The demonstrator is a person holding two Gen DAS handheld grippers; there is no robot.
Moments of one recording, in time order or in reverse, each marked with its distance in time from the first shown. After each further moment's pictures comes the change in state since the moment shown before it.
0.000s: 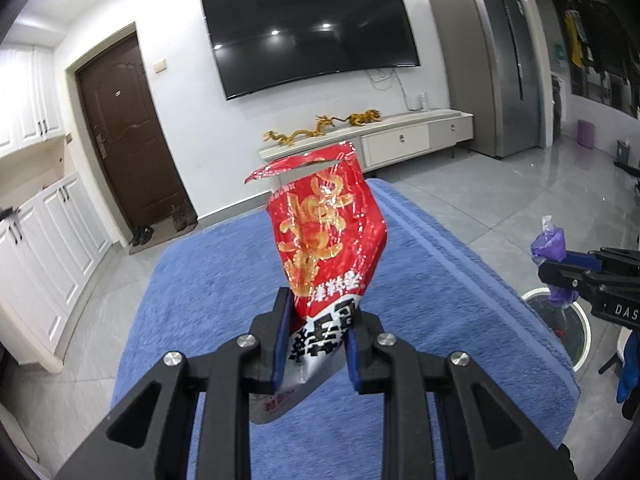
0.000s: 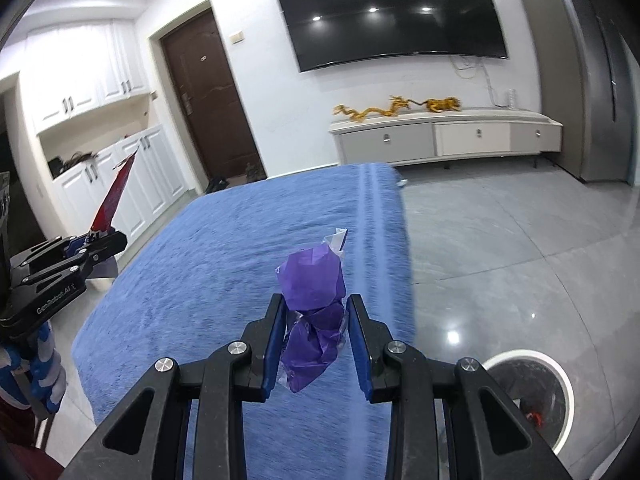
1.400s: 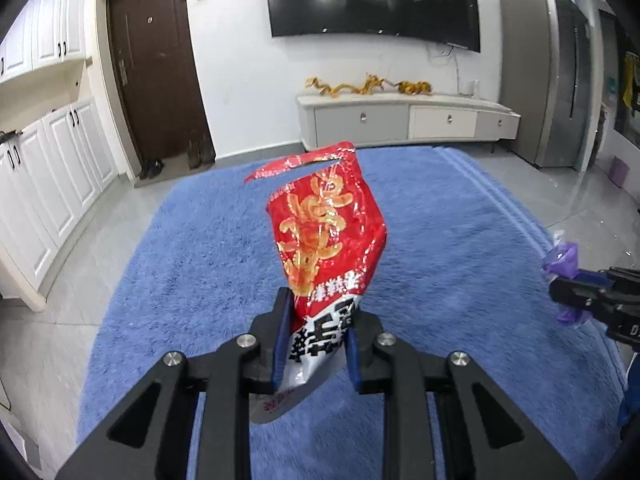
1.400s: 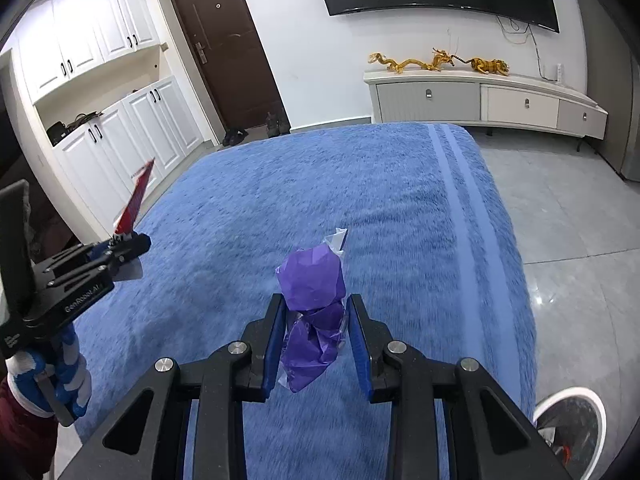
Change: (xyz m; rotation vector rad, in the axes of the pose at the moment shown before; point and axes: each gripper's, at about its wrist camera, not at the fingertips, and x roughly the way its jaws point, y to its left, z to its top) left arm 0.118 0.108 -0.027 -0.201 0.144 0.032; right arm 0.147 0.058 0.049 -0.056 0.207 0.080
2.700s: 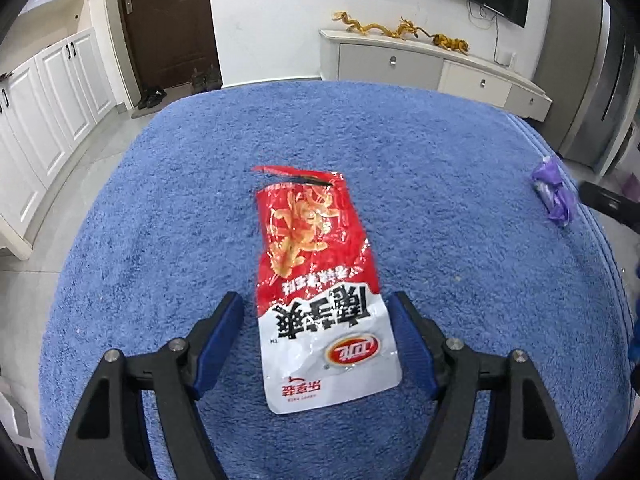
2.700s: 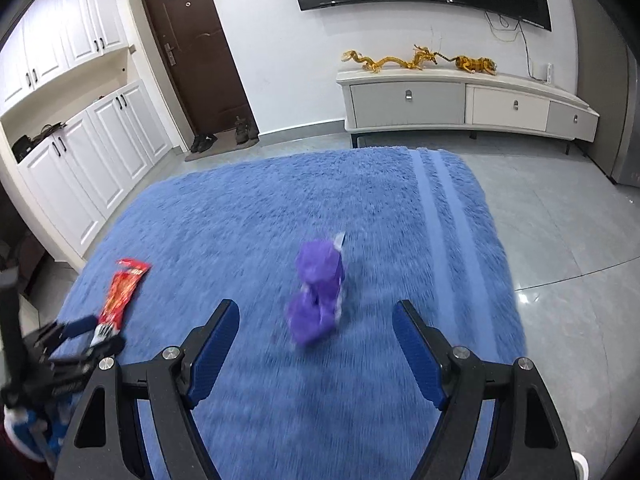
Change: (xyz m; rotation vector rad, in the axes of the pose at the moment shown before) left arm 0.127 0.048 0.009 -0.129 0.247 -0.009; right arm 0.104 -0.047 0.089 0.034 0.013 -0.084
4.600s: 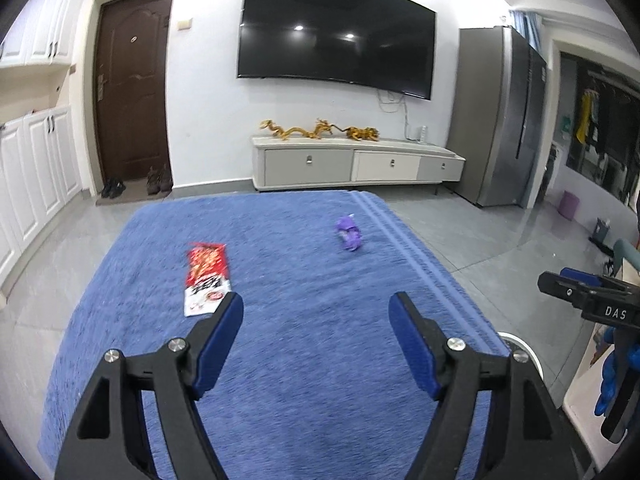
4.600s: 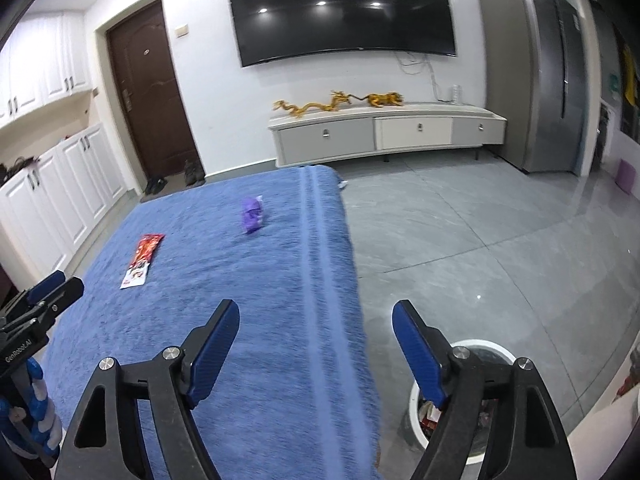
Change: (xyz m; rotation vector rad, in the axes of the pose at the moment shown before) left arm -0.213 -0.084 -0.099 0.084 -0.374 -0.196; right arm -0.240 0.011 -0.134 0.081 -0.162 -0.229
